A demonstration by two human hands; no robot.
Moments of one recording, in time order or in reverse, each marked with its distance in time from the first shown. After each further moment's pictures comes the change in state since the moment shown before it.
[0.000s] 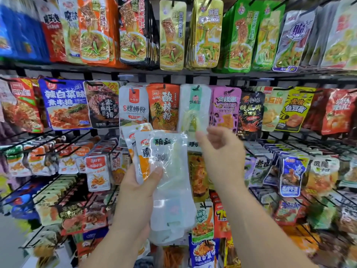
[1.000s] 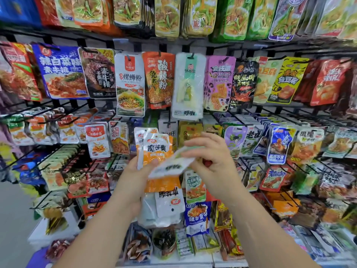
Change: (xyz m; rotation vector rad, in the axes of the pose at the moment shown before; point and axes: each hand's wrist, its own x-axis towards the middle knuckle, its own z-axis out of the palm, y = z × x) left_hand -0.019 -0.045 -0.030 0.080 -0.059 -0.268; right_hand -0.074 0.065 -0.035 -0.047 -0.332 -0.534
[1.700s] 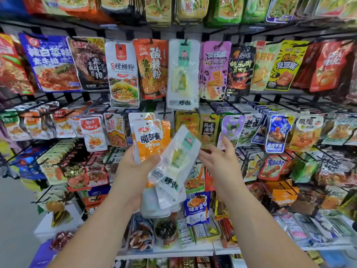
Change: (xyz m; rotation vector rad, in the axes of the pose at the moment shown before) left_hand -0.007 -0.010 0.004 0.057 -0.007 0.140; right_hand -0.026 0.015 0.000 0.649 0.321 0.963
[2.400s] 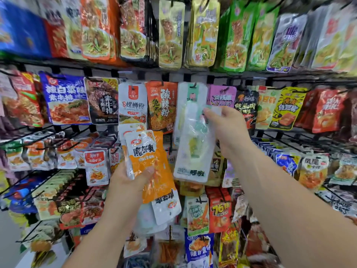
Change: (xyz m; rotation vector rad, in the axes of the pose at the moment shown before) left_hand 0.031 0.043 -0.006 -0.038 0.087 0.157; right_hand 0.083 -0.140 0.073 -0.178 -0.054 -0.332
